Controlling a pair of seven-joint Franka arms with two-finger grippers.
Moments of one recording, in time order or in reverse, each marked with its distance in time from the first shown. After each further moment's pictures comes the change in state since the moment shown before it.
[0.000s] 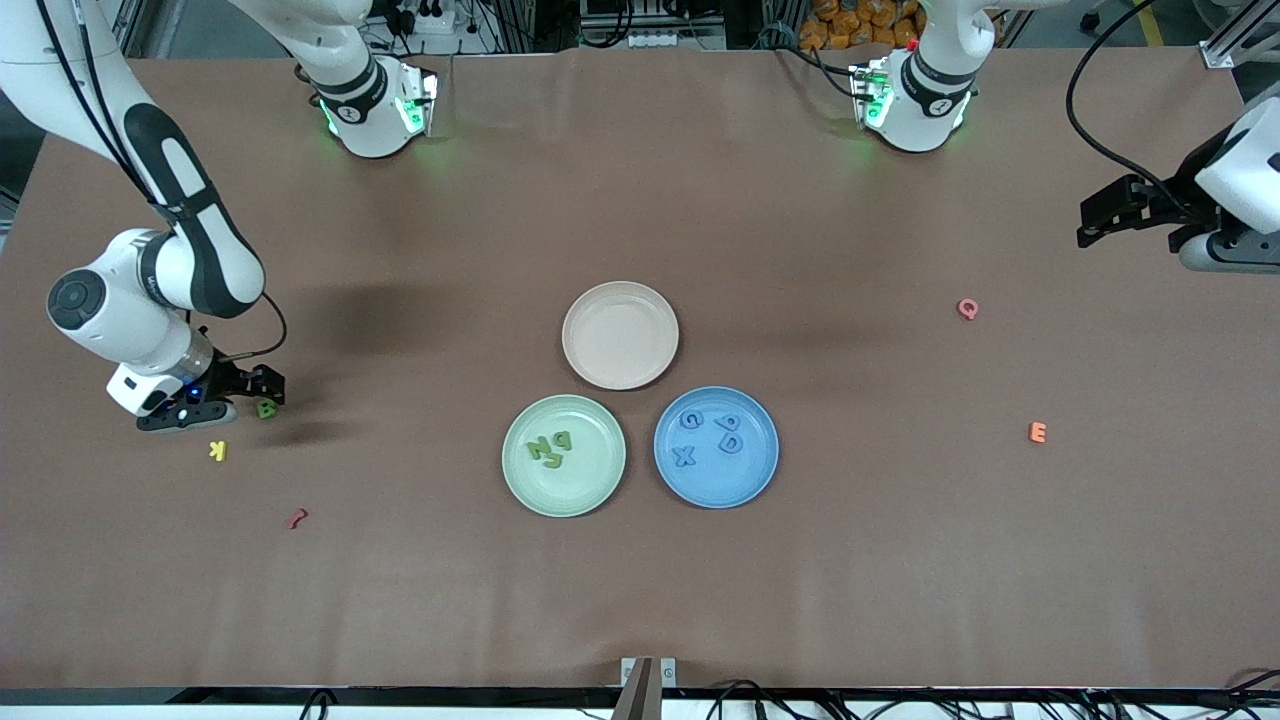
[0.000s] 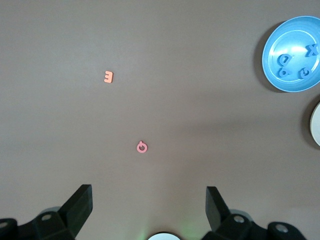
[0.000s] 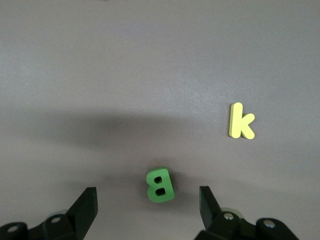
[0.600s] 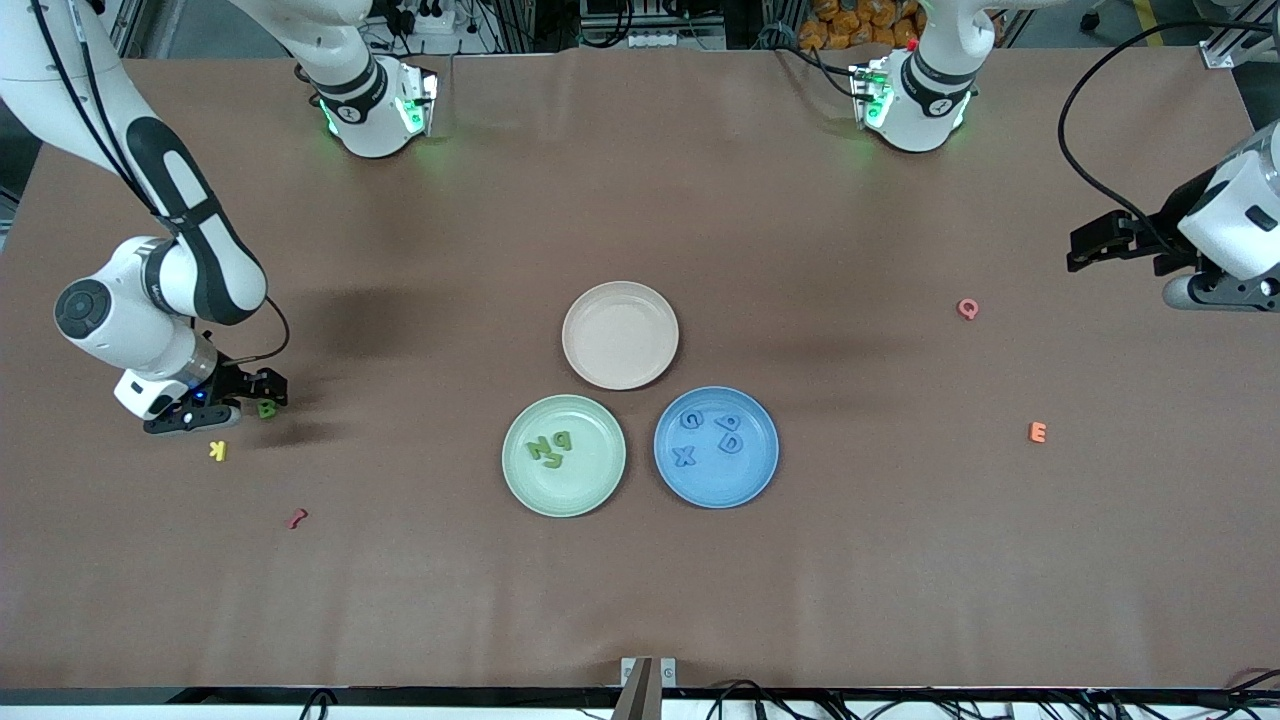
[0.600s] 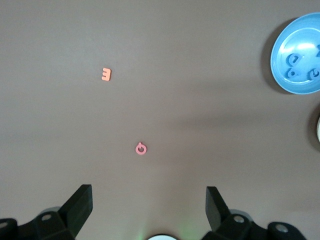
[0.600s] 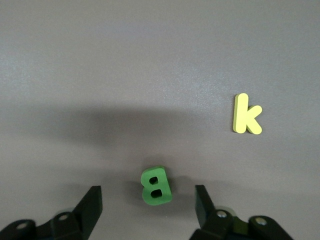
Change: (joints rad) left arm 0.012 0.053 0.000 -0.013 -0.007 0.037 -0.002; right arm -0.011 0.037 0.000 0.012 0.000 -0.001 -0.001
